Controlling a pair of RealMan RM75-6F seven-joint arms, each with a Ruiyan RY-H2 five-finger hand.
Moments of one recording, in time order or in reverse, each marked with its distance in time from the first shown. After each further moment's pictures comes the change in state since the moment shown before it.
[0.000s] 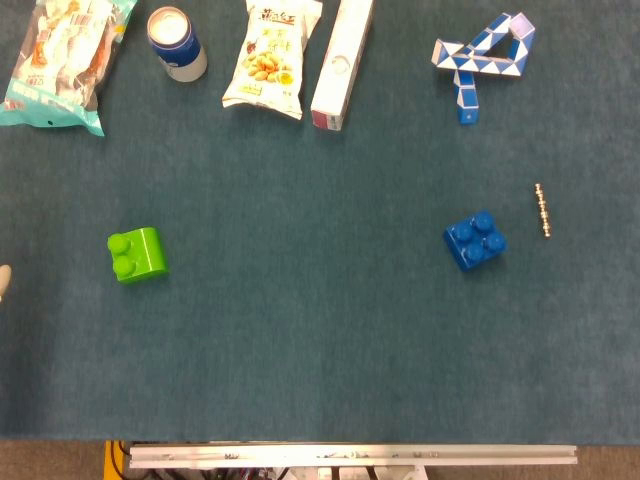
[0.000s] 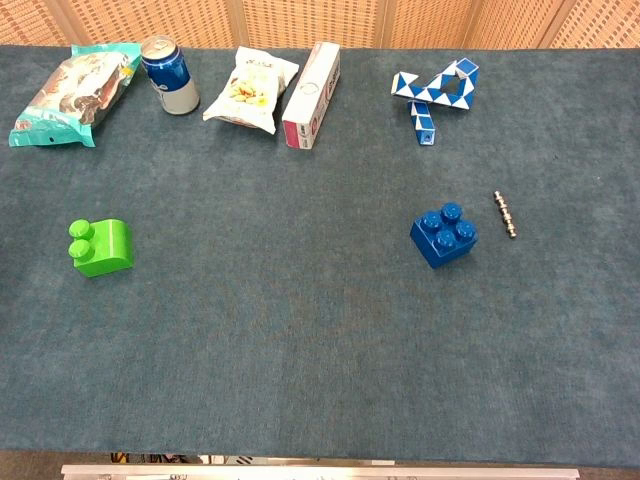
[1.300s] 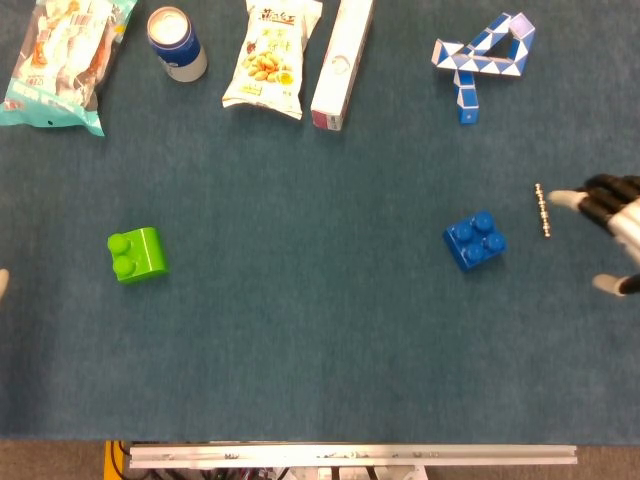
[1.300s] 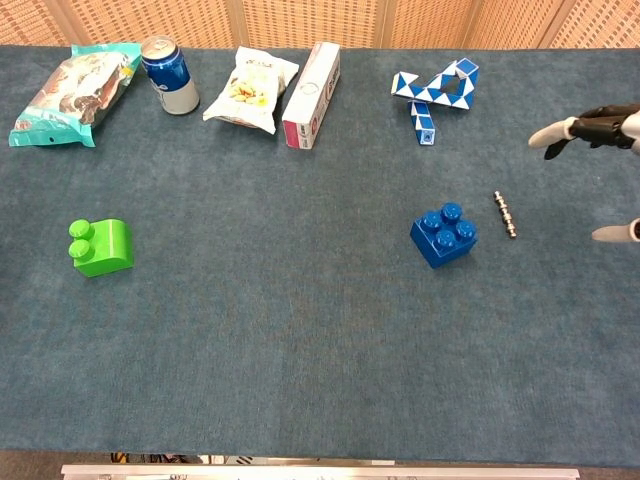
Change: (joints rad) left arm 0.013 0.011 0.008 -0.012 0.009 0.008 -0.016; right arm 0.287 -0.011 -0.030 -0.106 -0.168 -0.378 -0.071
